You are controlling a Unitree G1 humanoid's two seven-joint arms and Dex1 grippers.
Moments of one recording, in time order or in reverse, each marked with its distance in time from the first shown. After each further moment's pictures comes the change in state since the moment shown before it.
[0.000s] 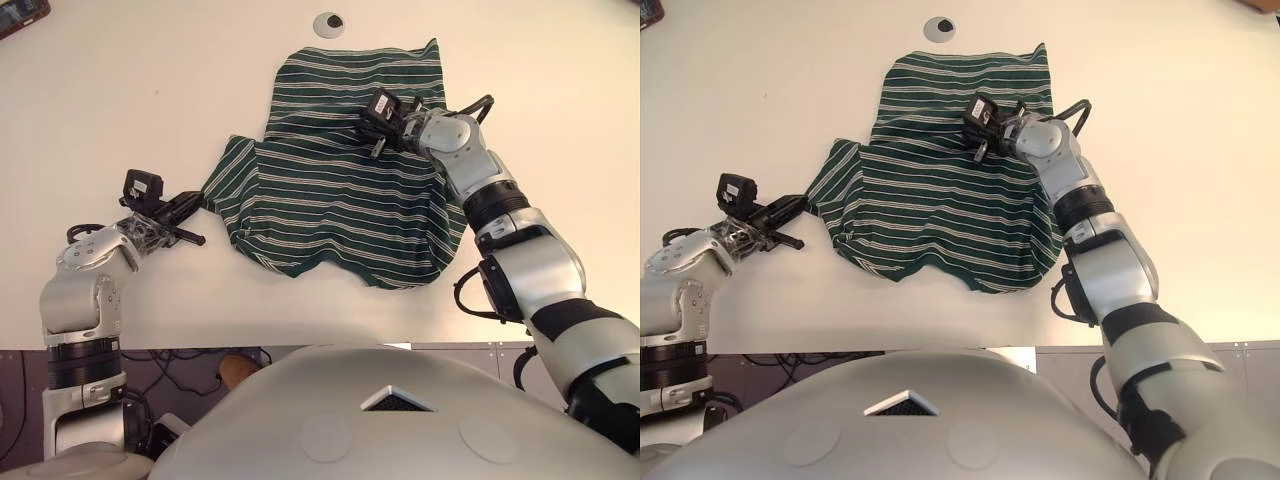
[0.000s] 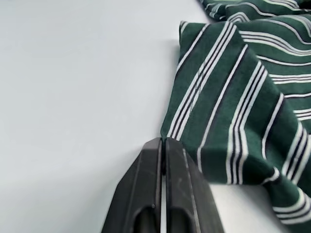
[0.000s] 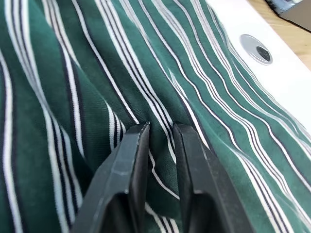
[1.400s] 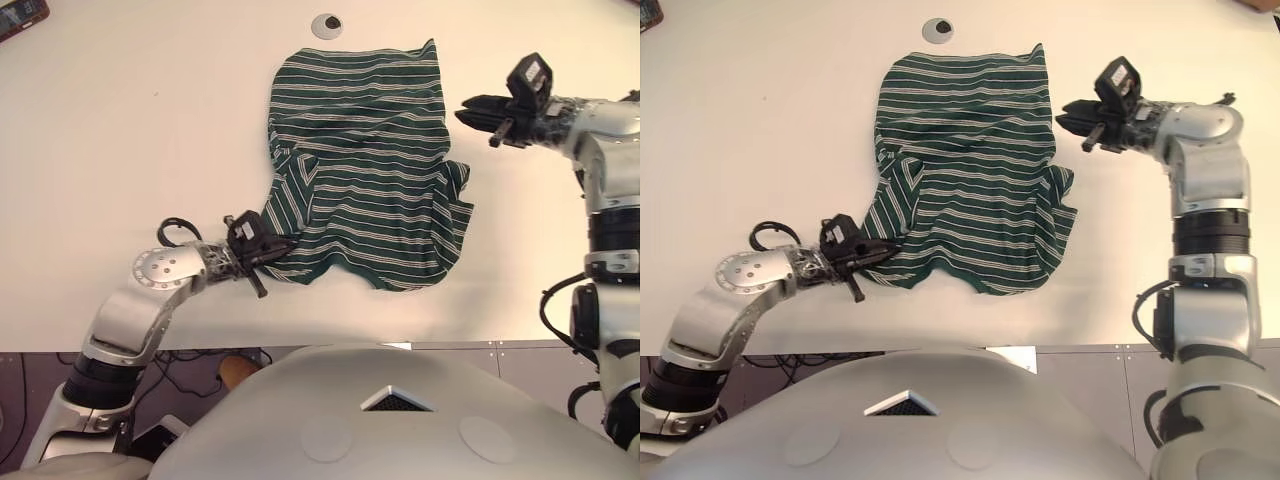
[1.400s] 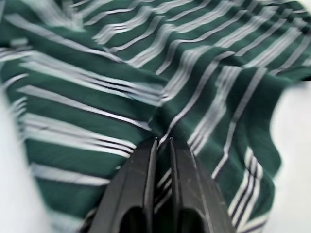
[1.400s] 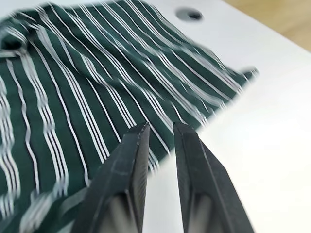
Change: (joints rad) left arm 0.067 0.108 -0.476 -0.306 0.078 -0.006 -0.146; right arm 0.223 -0.452 -0.263 -0.550 0.286 0.466 0.452
